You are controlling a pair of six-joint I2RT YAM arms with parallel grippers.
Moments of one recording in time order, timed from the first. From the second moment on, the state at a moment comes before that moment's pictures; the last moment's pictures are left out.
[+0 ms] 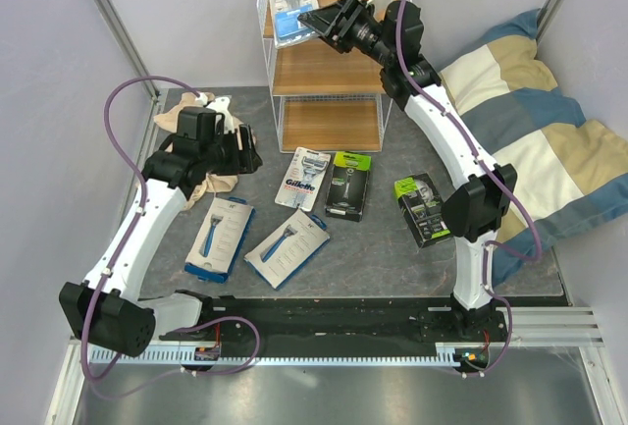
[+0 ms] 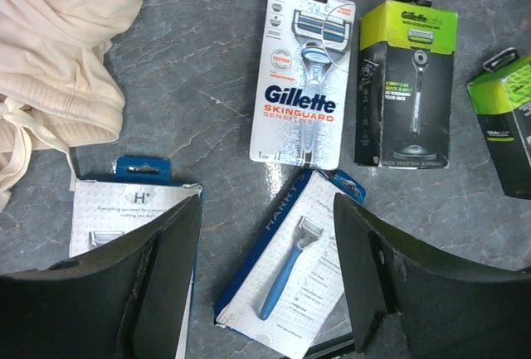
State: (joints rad) left arm -0.27 1.22 1.22 -0.70 0.10 -0.27; right arm 0.43 2.05 2.23 -0.01 -0.40 1.00
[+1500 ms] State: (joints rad) left arm -0.47 1.81 2.14 -0.50 0.09 -0.27; right arm 0.43 1.97 2.06 0.14 -0.42 1.03
